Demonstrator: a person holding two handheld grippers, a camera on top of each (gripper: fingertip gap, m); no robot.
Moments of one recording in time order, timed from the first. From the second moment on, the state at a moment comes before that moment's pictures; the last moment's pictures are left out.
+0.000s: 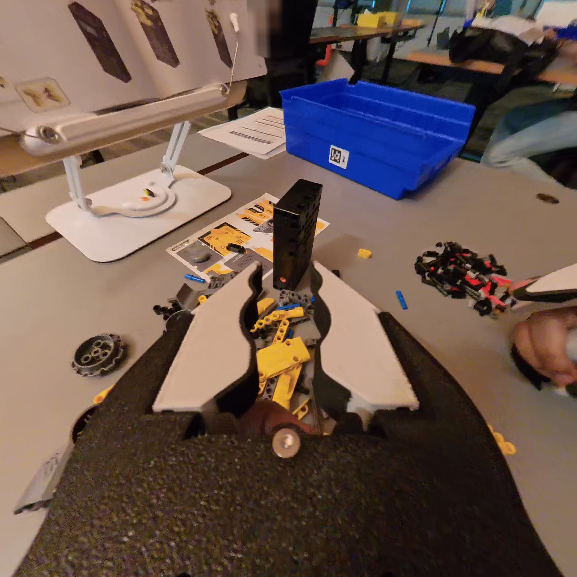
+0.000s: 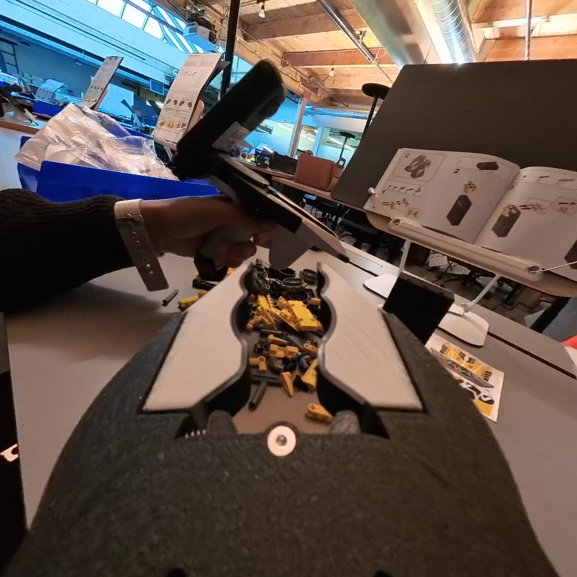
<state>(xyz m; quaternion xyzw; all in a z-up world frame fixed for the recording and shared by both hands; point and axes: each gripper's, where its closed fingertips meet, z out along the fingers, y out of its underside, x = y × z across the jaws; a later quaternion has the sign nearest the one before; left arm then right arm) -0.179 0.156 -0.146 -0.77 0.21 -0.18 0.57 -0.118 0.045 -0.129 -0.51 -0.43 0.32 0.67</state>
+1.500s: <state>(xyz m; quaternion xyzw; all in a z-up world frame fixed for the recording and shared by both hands) -0.259 0.174 -0.178 -0.84 0.18 0.04 0.52 -0.114 0.056 -0.127 -0.50 -0.42 0.24 0.72</state>
